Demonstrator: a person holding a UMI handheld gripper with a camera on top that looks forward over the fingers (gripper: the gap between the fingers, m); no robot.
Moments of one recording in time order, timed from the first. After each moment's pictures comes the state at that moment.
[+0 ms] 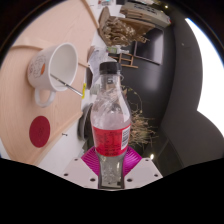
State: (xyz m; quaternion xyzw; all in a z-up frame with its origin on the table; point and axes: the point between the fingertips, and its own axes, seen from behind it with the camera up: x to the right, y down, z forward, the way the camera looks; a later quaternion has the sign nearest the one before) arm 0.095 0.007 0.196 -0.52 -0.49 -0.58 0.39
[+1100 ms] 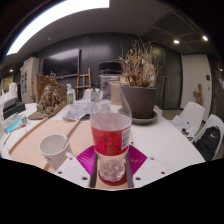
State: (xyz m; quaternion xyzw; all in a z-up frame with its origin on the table) arm 0.069 0.000 0.066 -0.81 -0.05 0.04 0.58
